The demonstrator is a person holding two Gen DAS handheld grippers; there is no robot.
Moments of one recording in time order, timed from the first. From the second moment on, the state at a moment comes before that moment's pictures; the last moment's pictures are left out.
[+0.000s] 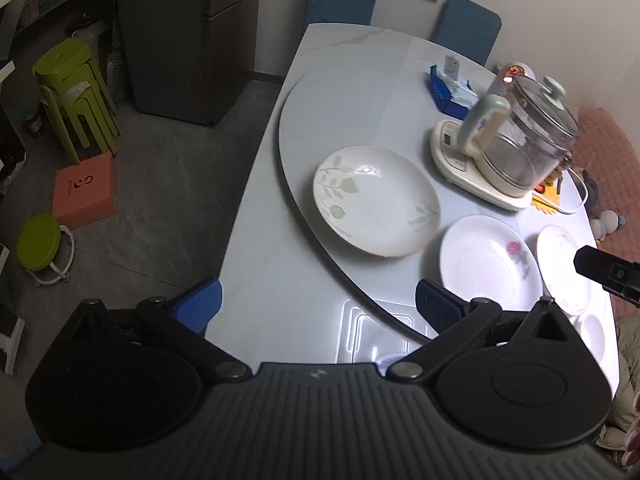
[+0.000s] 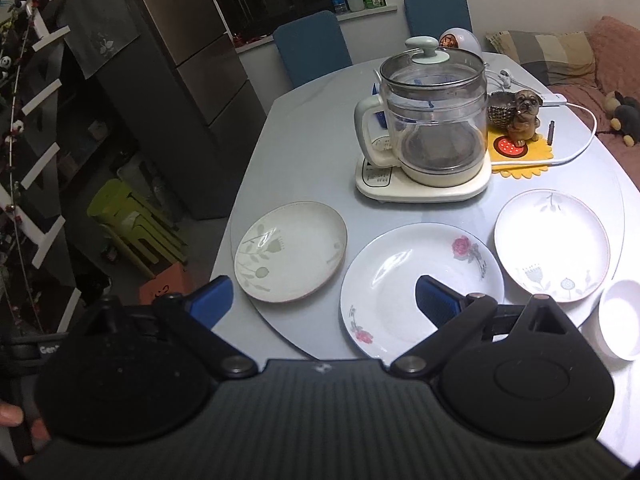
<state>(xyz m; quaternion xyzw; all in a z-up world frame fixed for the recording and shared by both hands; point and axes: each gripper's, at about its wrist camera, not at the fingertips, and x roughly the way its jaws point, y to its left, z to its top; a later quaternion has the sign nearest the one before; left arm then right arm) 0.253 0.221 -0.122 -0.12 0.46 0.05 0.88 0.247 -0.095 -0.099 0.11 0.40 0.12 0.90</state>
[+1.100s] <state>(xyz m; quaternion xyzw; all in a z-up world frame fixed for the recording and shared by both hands) 0.439 0.276 -0.254 -0.20 0.49 -0.03 0.84 0.427 -0.031 -0.215 0.06 0.50 0.12 0.85</state>
